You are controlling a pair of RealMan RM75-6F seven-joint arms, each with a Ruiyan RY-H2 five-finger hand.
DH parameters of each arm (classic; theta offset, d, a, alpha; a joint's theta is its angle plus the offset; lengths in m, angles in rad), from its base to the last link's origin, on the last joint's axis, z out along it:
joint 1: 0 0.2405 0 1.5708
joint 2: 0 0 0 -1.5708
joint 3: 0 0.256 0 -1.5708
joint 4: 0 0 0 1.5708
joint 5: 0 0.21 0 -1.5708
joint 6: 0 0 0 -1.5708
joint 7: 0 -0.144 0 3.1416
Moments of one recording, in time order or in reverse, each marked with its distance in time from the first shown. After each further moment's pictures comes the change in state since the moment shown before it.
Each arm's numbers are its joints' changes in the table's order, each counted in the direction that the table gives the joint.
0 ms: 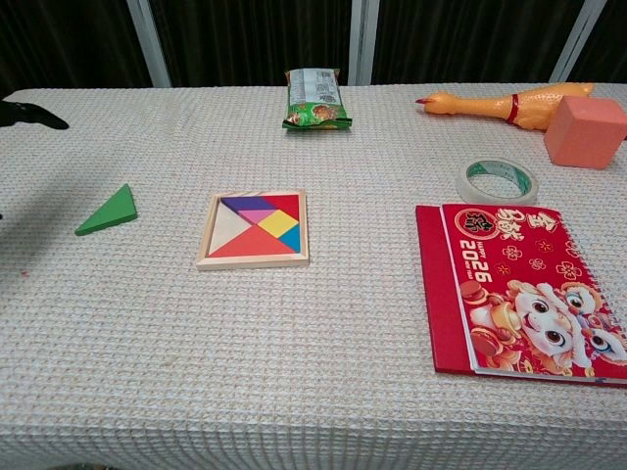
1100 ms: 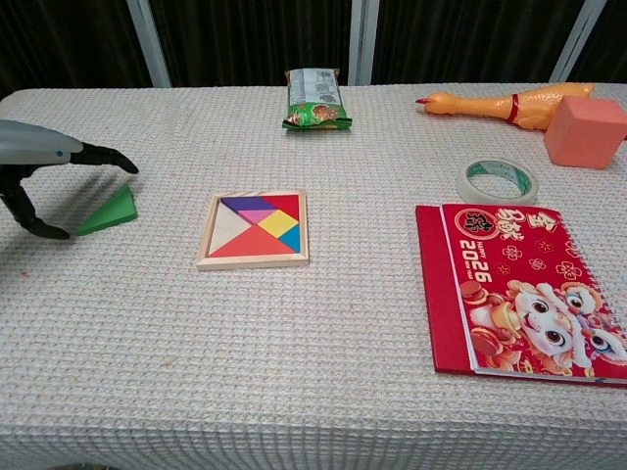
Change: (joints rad) left arm -0.214 0.101 -0.003 0.151 -0.119 -0.328 0.005; right arm 0.056 -0.006 0.034 -0.035 0.030 -0.052 -0.009
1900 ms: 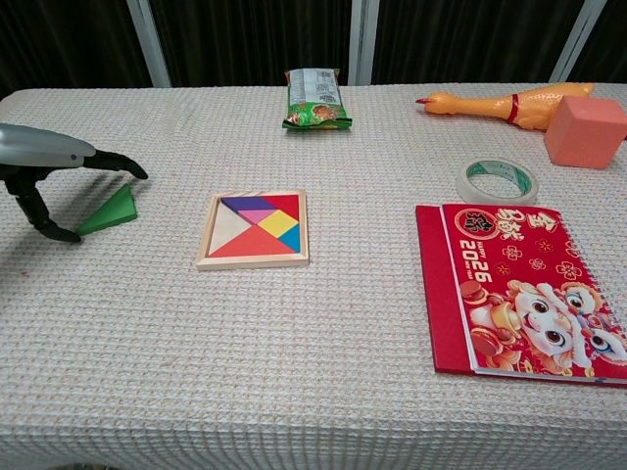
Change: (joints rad) left arm -0.042 0.015 0.006 0.014 -0.041 -0.050 0.026; right arm 0.024 0.001 0.005 0.004 0.029 -0.033 0.004
